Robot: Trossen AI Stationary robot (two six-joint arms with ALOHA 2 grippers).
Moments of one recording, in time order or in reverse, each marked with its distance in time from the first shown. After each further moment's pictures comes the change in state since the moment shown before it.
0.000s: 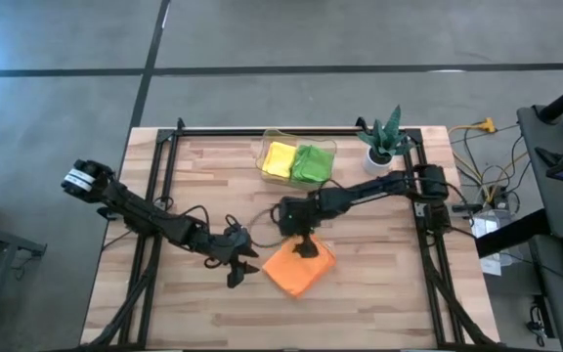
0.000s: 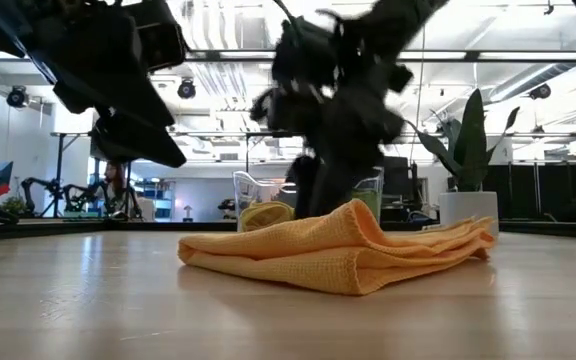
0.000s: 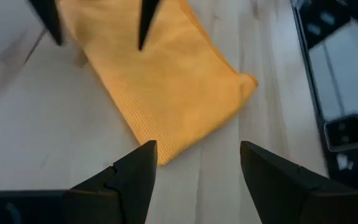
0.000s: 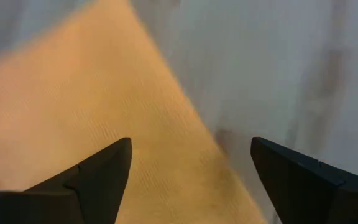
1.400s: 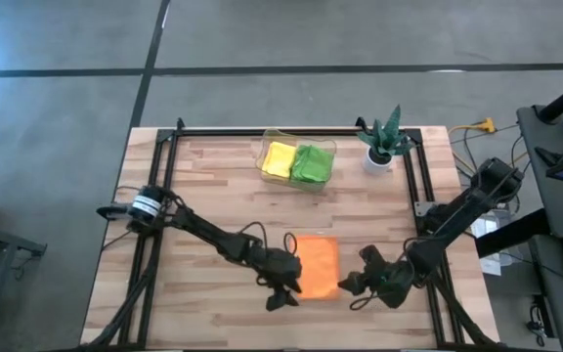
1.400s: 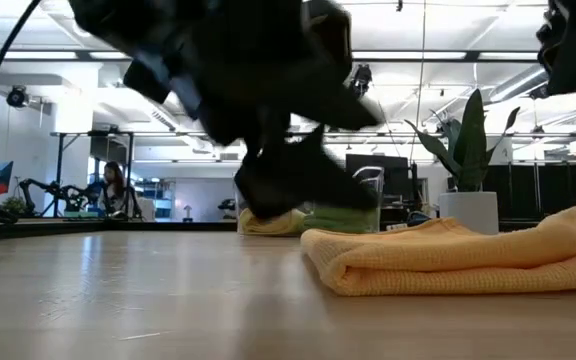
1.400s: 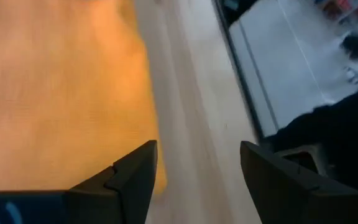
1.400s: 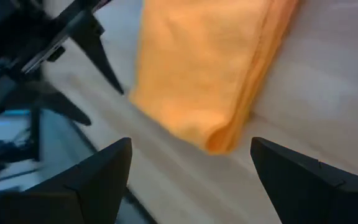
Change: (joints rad) left arm 0.067 0.599 0.479 0.202 0.435 0.122; right arm 0.786 -0.557 -0.588 0.232 0.764 2.072
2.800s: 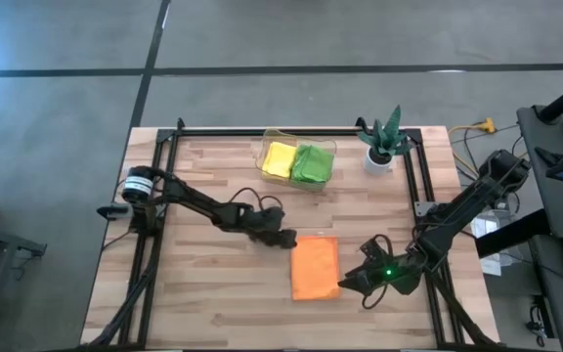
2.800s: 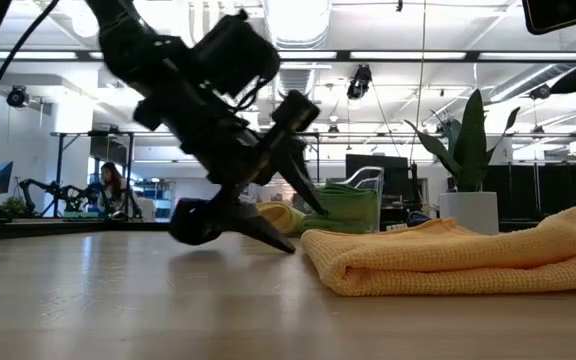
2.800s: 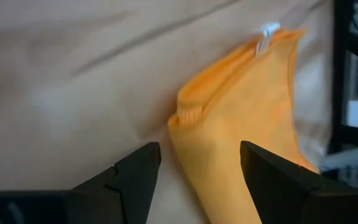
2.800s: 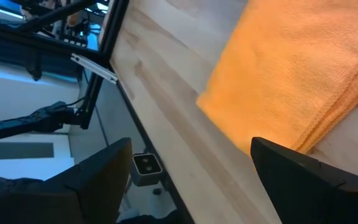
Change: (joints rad) left arm 0.274 -0.079 -0.205 -0.076 -0.241 -0.760; right arm -0.029 -0.157 -0.059 0.173 0.025 -0.349
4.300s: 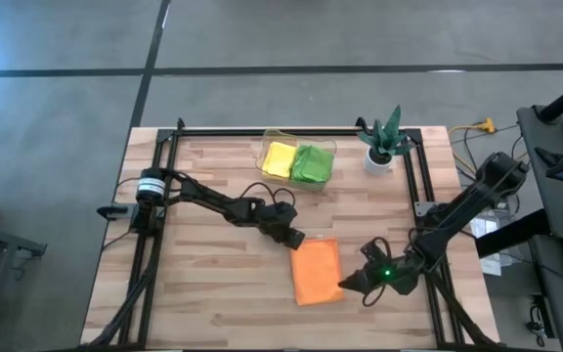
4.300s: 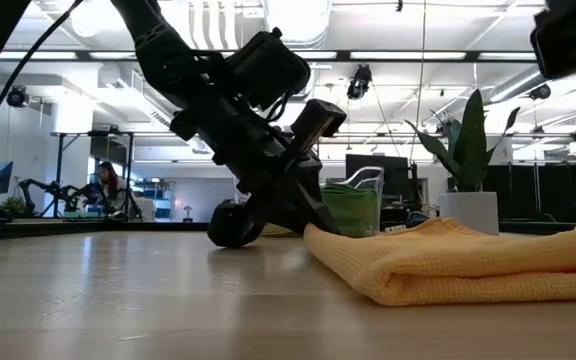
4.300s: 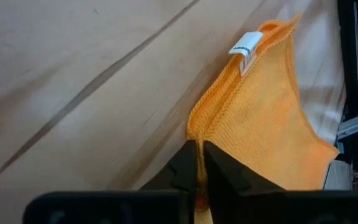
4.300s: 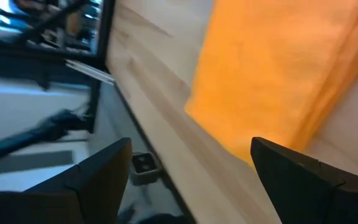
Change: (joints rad) left arm 0.012 0.096 0.142 -0.064 0.175 0.216; right arm 0.012 0.048 -0.108 0.168 -0.007 0.123
